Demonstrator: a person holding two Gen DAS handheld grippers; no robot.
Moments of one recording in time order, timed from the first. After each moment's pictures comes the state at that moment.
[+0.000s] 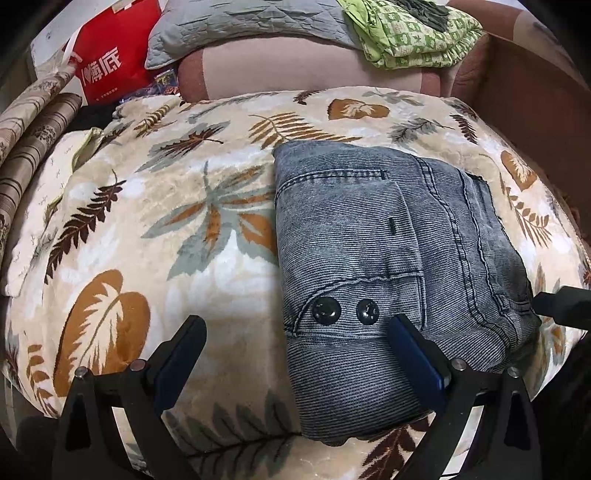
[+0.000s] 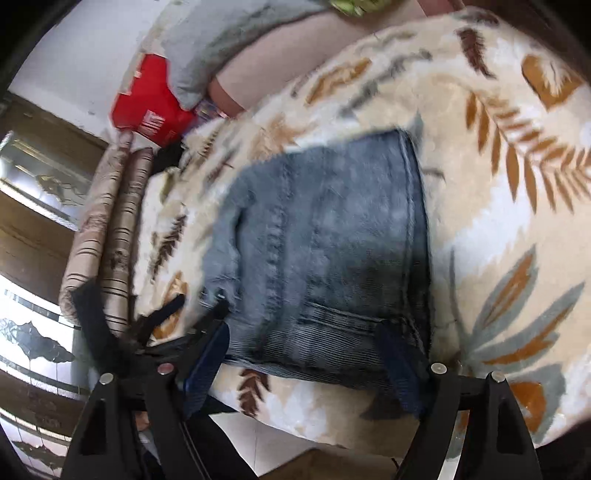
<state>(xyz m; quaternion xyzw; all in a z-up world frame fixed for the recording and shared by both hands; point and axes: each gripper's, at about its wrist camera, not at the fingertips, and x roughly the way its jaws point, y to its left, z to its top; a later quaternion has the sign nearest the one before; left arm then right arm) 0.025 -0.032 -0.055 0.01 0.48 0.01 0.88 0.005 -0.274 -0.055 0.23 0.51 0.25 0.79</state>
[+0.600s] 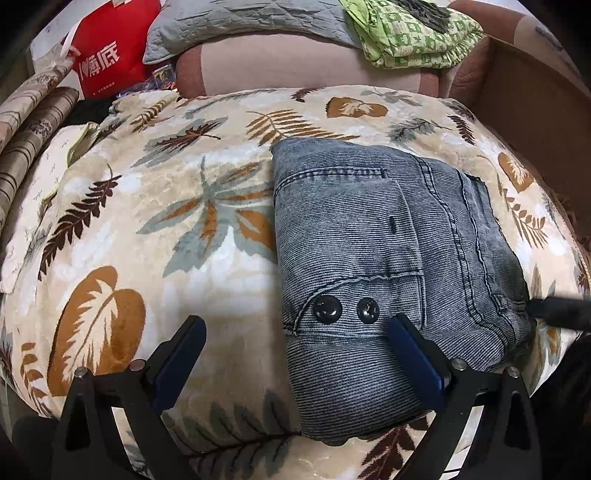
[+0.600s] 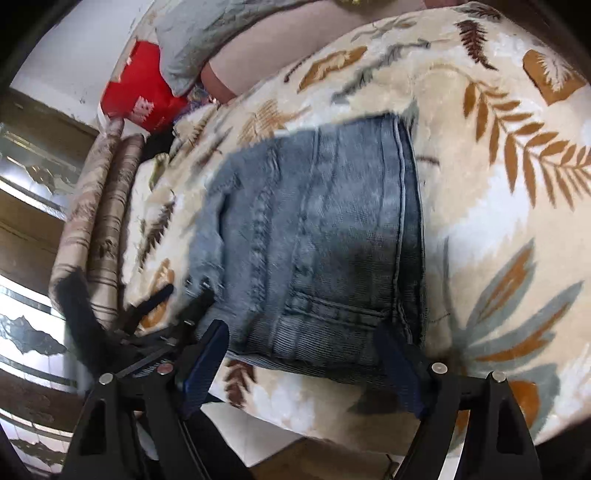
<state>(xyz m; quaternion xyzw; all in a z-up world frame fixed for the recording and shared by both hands) 0.026 -0.030 -0.057 0.00 0.48 0.00 0.88 0.012 -0.271 -0.062 0.22 0.54 0.24 0.78</state>
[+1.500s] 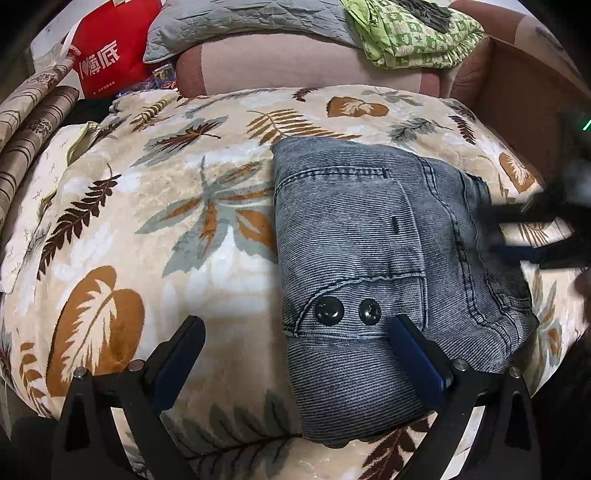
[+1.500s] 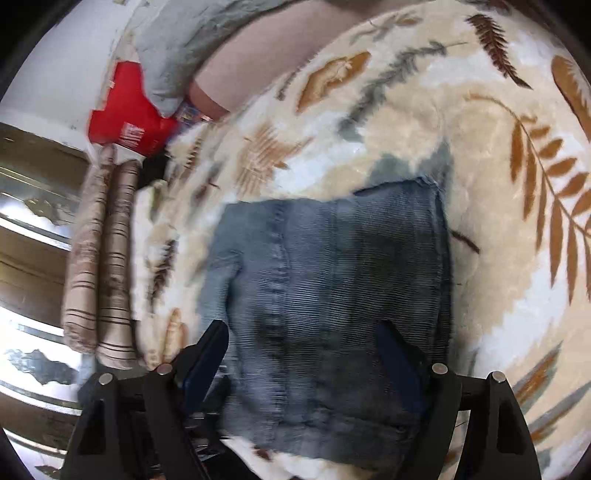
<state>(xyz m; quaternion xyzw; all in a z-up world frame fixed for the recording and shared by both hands) 0.028 -0.031 -0.058 0.01 0.49 0.00 0.87 0.089 -0.259 -0.079 0.24 0.57 0.23 0.75</state>
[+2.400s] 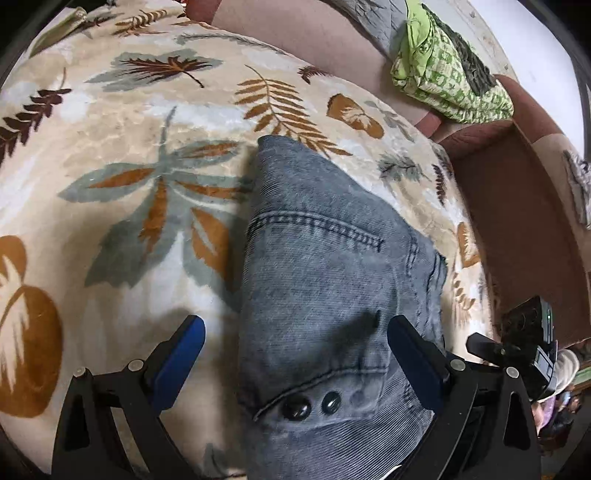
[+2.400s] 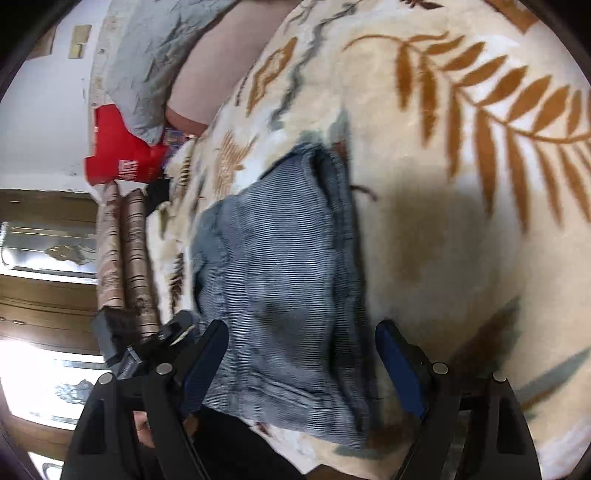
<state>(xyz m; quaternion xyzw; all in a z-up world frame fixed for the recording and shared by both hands) 0.092 0.015 -0.067 -0.25 0.54 -0.10 0.80 0.078 -0.324 -0.108 0.36 0.57 0.26 0.70</state>
